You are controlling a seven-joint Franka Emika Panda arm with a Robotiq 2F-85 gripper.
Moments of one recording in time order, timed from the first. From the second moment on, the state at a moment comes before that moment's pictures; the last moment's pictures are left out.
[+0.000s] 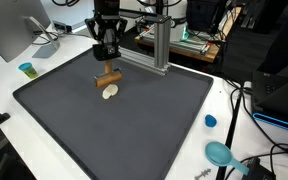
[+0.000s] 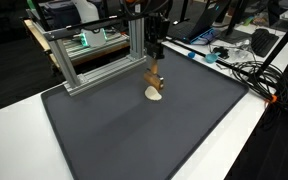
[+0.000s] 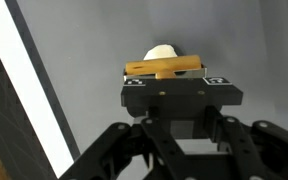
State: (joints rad) arm 0.01 0.08 0.02 -2.19 -0.24 2.46 -1.05
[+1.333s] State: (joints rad) arm 0.07 0.33 0.03 -1.97 -0.48 2.30 -0.81
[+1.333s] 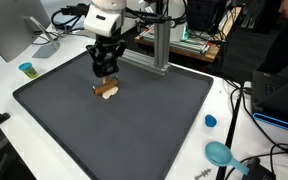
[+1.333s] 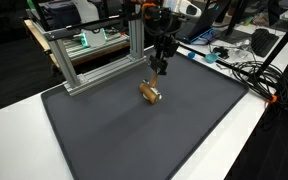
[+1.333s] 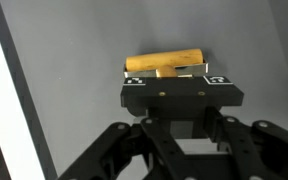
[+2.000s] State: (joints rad) arm 0.05 0.33 0.02 -1.97 -0.50 2.29 -0.77
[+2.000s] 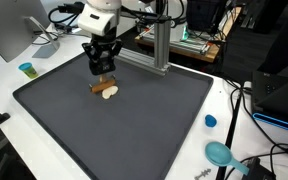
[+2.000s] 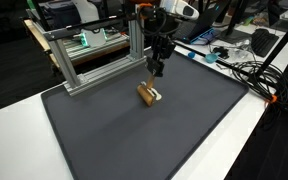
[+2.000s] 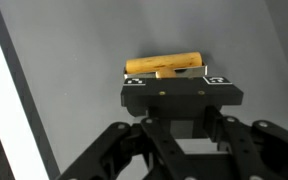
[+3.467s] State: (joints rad) arm 0.08 0.31 0.11 -1.99 -0.48 2.29 -0.96
